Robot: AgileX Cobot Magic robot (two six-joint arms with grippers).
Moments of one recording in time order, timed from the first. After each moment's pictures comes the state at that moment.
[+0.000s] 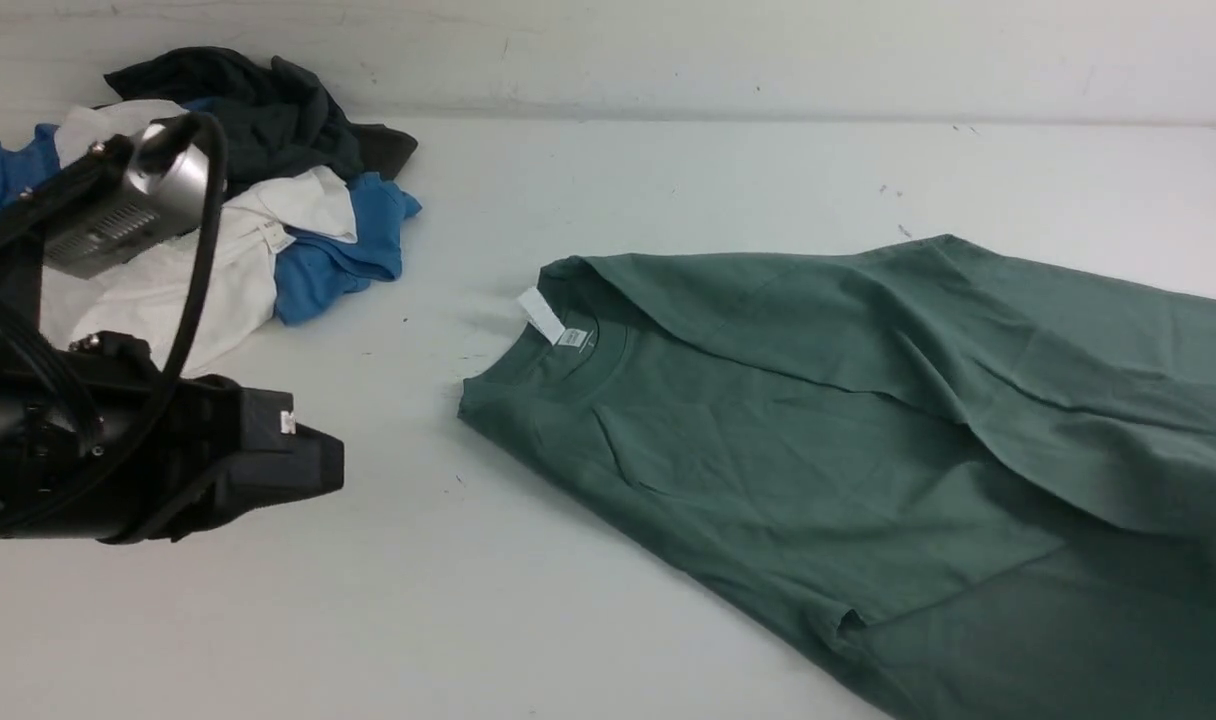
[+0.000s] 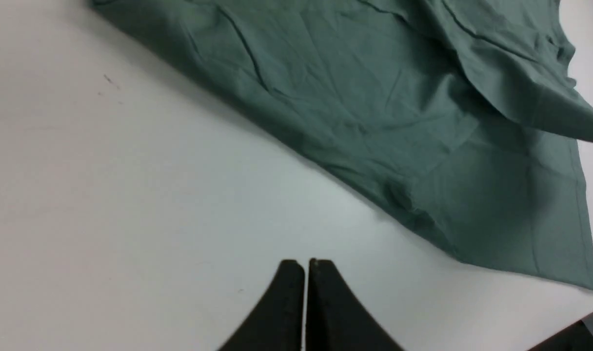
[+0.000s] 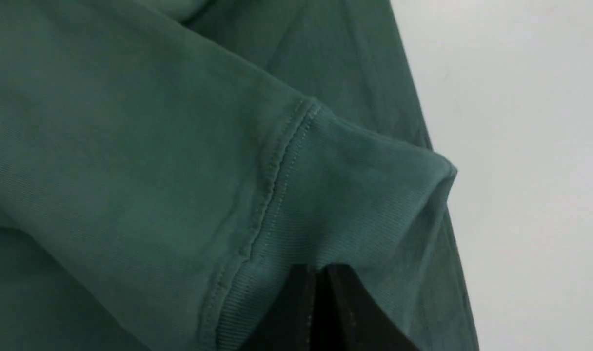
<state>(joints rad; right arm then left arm) -0.39 1.52 -1.10 -0.04 1.16 0.23 -0.06 1.07 -0.81 -0.80 0.89 0.34</state>
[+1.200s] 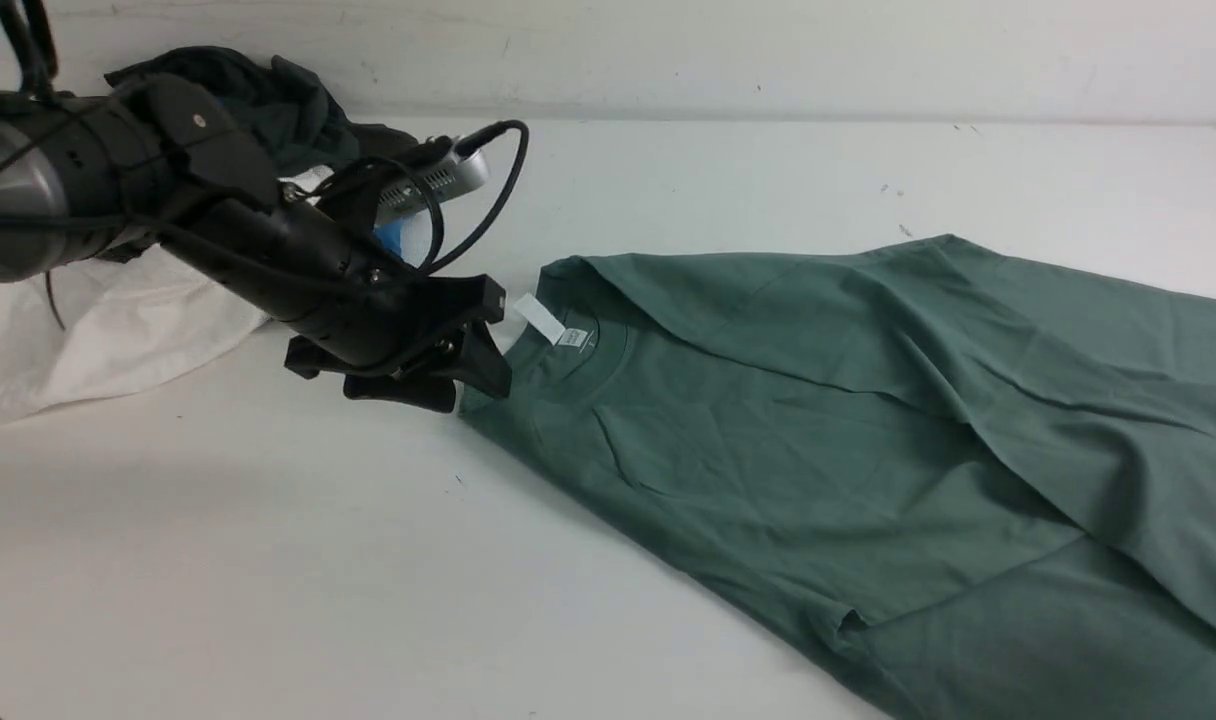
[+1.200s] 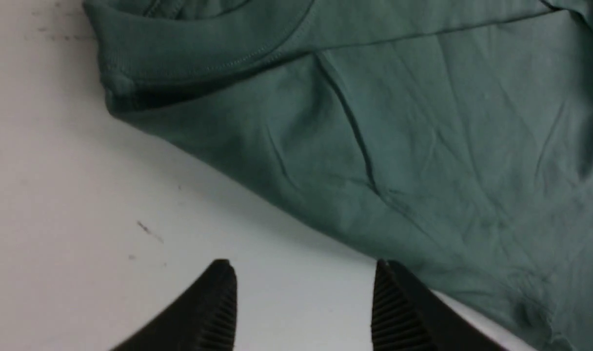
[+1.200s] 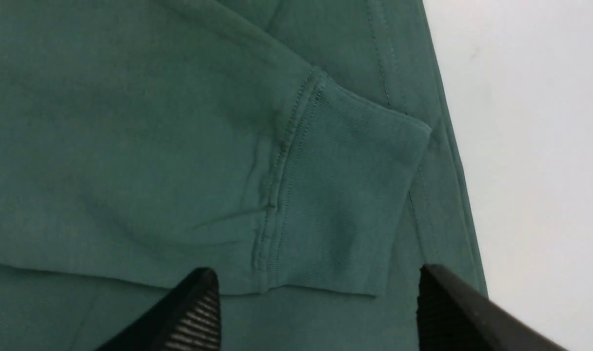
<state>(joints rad) -0.39 1.51 -0.99 -0.04 1.04 0.23 -0.17 1.89 -1.39 -0.68 0.89 0.26</state>
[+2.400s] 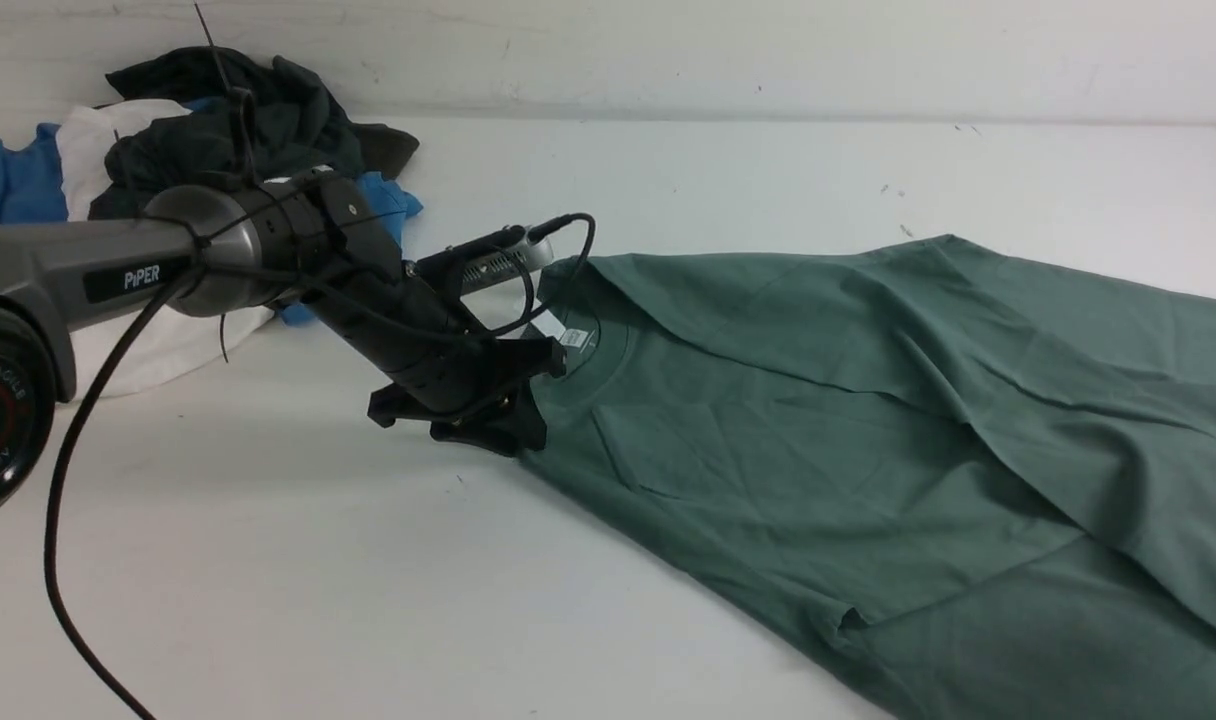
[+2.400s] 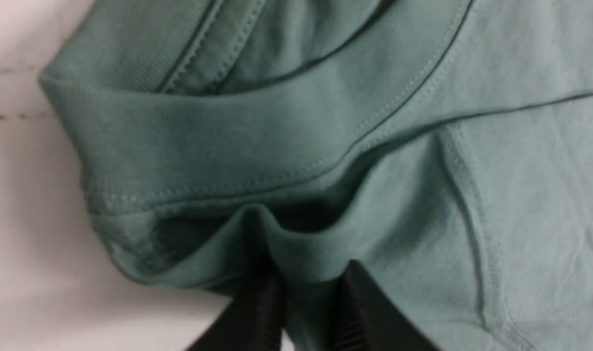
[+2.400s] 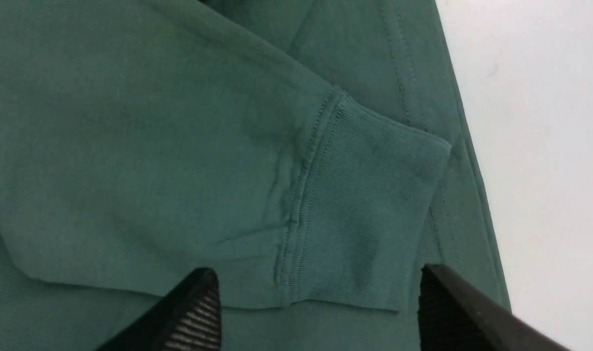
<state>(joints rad) -0.39 1.51 -0.99 -0.01 1.01 0.22 -0.23 2.16 -1.53 -0.64 0.82 0.17</state>
